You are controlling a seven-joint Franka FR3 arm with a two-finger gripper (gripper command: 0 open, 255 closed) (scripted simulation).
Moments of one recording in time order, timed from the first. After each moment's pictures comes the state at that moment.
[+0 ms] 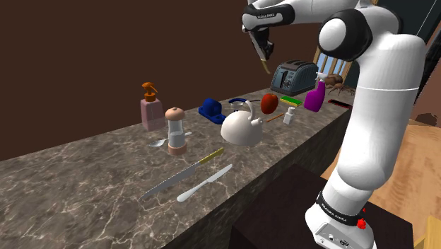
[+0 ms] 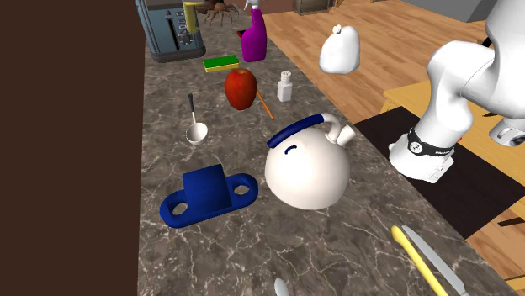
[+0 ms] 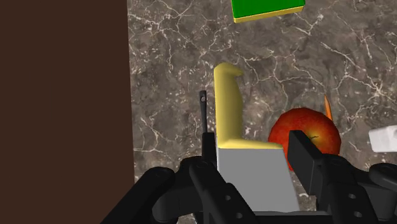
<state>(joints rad) -0.07 0.21 -0.37 -1.40 -0.42 1.82 -1.71</state>
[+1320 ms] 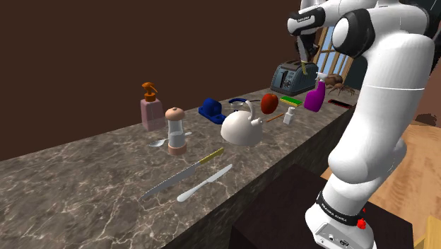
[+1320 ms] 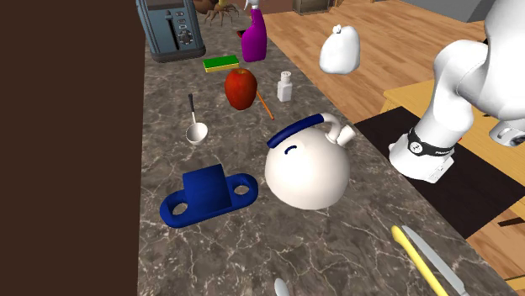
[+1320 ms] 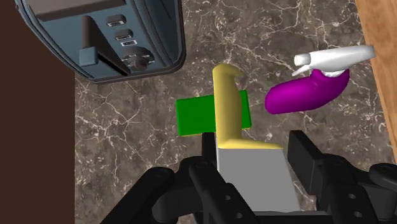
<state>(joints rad) -0.34 0.17 -0.54 -1.51 -0.28 2.06 -2.12</state>
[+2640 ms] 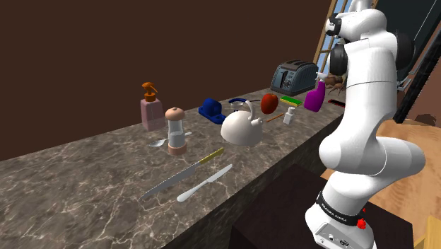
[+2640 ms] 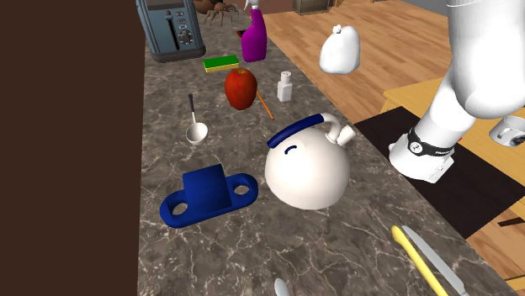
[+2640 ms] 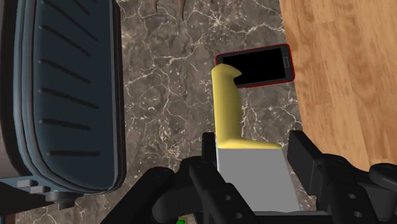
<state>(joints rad) -0.87 0.57 -0.55 -0.99 0.16 2.01 -2.64</state>
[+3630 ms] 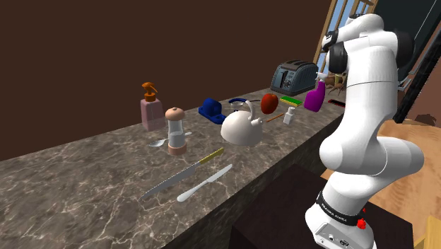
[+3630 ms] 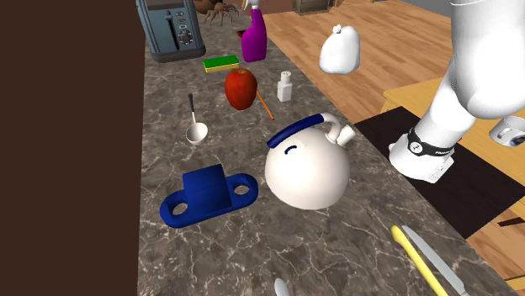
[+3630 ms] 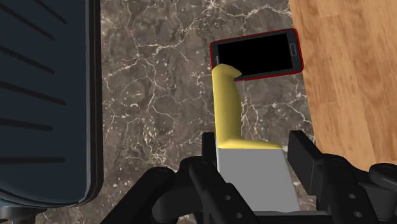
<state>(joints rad) -0.83 0.54 -0.55 -1.24 0.15 2.23 -2.65</state>
